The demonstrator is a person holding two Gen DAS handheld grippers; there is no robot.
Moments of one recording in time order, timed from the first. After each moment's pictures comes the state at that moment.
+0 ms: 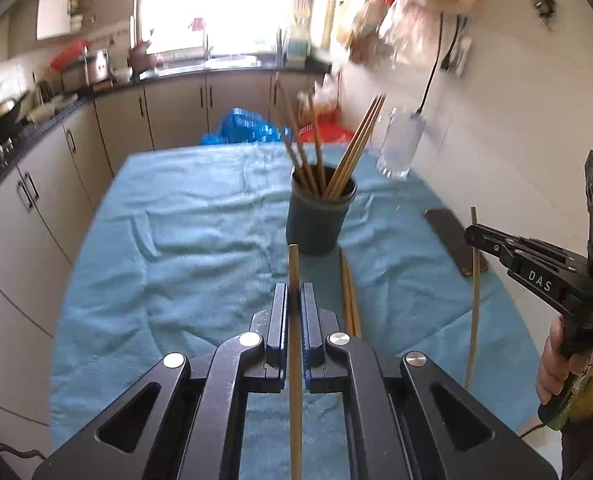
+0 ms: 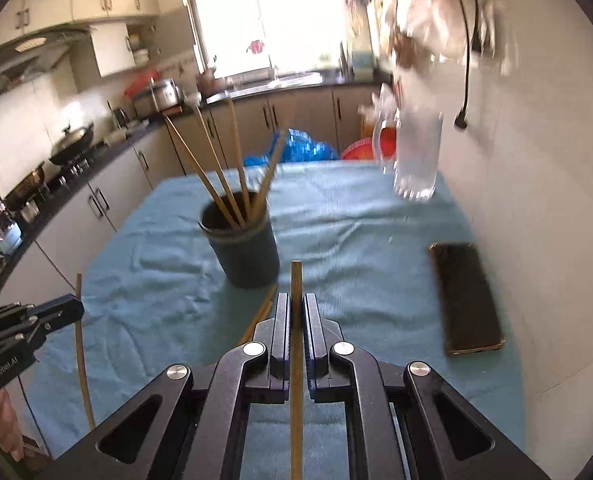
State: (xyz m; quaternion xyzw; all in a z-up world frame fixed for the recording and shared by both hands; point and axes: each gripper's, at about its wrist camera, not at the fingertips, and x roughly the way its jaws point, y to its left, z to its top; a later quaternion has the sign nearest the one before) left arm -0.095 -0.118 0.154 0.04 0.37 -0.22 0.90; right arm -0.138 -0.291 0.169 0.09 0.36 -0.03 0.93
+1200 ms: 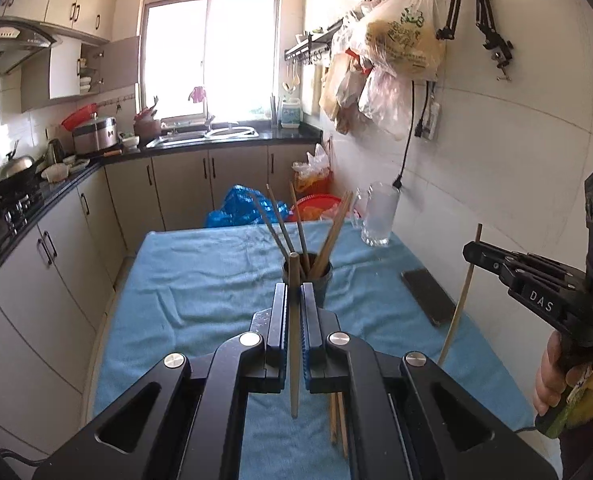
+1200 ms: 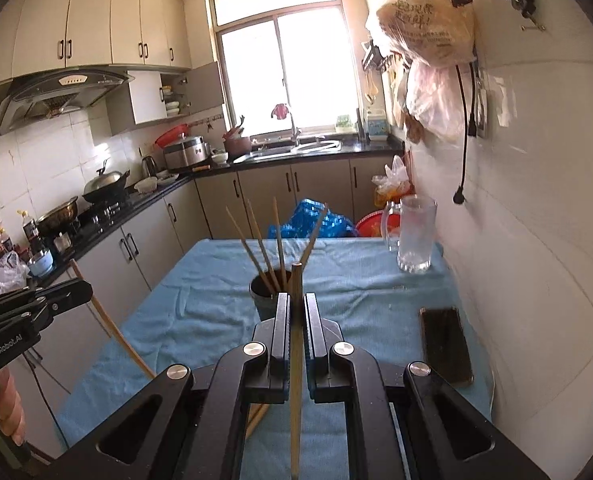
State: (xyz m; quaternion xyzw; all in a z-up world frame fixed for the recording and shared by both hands) left arm -0.143 -0.114 0.250 0.04 0.26 -0.22 0.94; right arm -0.194 -0.281 0.261 0.08 0.25 0.00 0.96
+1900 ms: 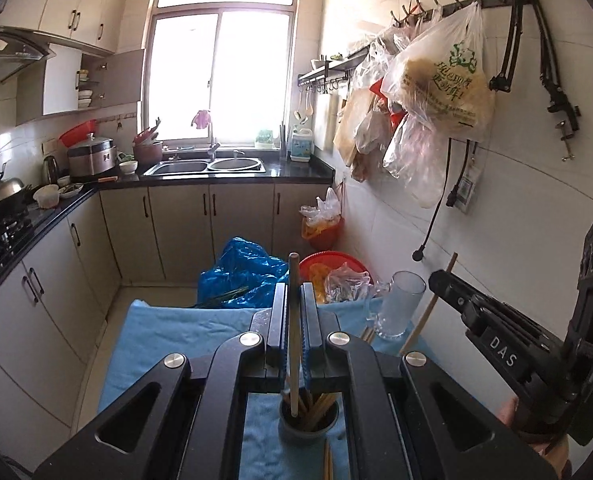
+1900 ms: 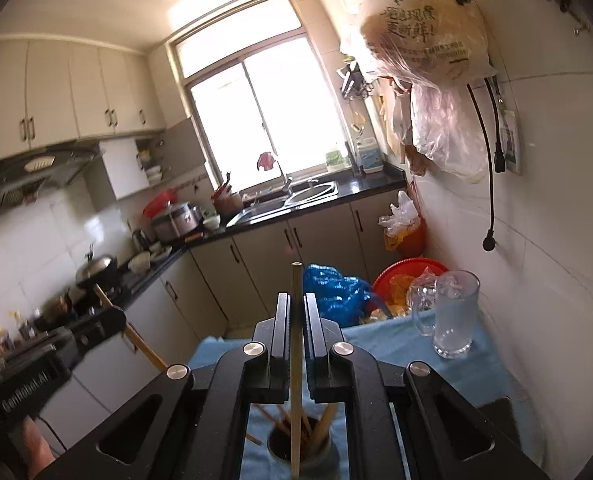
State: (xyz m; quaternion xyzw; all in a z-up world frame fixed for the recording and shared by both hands) left arm 0.029 -0.184 0.332 0.01 0.24 -0.21 0.95; right arm -0.029 -0.311 0.321 0.17 0.18 -0.02 0.97
